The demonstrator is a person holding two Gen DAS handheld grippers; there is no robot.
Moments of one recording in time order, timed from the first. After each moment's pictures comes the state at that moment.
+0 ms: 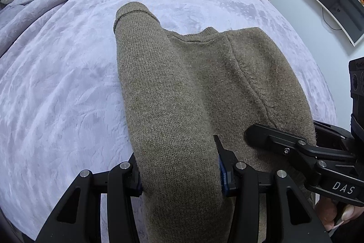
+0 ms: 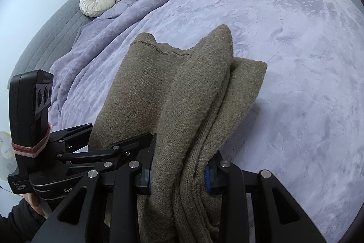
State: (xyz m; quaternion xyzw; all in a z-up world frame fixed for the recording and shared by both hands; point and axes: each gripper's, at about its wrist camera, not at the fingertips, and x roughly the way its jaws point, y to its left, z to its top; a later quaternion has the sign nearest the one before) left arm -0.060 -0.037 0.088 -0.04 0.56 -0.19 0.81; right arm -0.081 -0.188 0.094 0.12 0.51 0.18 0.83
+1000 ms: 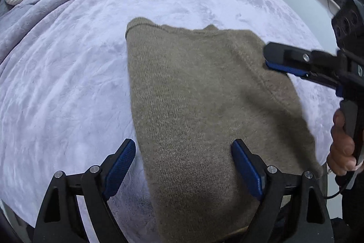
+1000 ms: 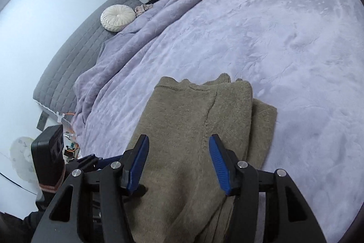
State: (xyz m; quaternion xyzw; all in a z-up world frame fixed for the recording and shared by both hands) left arm -0.097 -0.021 0.067 0.00 0.57 -0.16 0.80; right arm -0.047 -0.210 0.075 0.19 0.48 0.25 0.82
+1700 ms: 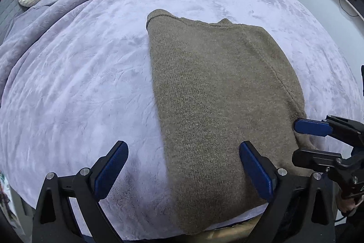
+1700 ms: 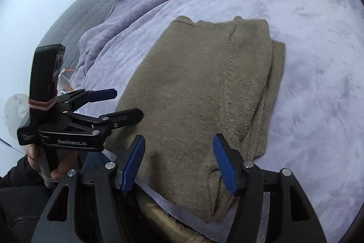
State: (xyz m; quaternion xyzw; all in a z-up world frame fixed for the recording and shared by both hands) left arm -0.123 -0.018 0.078 0.03 0.56 -0.11 0.82; right arm -0.146 -0.200 0.057 0.11 0.51 0.29 0.80
